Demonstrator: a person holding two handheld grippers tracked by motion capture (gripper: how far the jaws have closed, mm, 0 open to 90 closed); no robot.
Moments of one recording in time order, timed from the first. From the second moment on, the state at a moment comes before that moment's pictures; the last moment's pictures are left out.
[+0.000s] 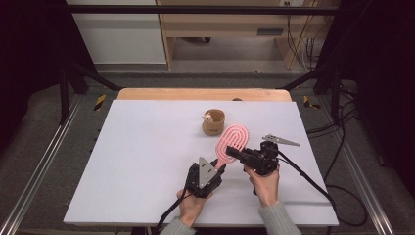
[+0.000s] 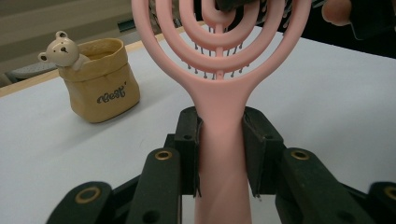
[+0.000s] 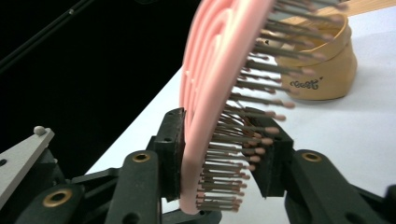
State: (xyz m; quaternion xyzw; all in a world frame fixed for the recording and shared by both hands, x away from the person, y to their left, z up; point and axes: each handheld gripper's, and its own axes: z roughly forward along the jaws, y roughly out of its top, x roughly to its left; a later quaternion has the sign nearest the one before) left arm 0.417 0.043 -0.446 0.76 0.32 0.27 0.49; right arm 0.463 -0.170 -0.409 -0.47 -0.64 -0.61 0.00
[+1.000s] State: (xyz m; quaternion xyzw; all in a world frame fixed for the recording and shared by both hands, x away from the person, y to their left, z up) left arm 0.435 0.069 -0.435 0.76 0.33 0.17 0.53; right arm 0.457 -0.177 -0.402 -0.46 -0.64 -0.62 -0.05
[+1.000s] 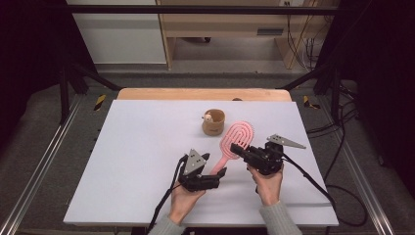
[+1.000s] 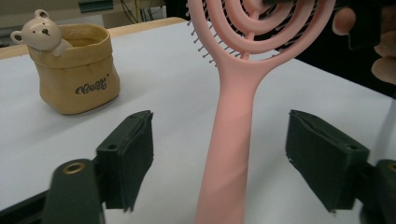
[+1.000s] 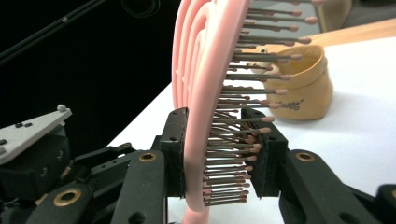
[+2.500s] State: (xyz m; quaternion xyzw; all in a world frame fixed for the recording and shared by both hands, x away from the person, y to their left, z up) left arm 0.451 0.160 -0.408 0.74 0.32 0.18 0.56; right arm 0.458 -0.201 -0.376 -0.44 -0.64 -0.62 -0.13
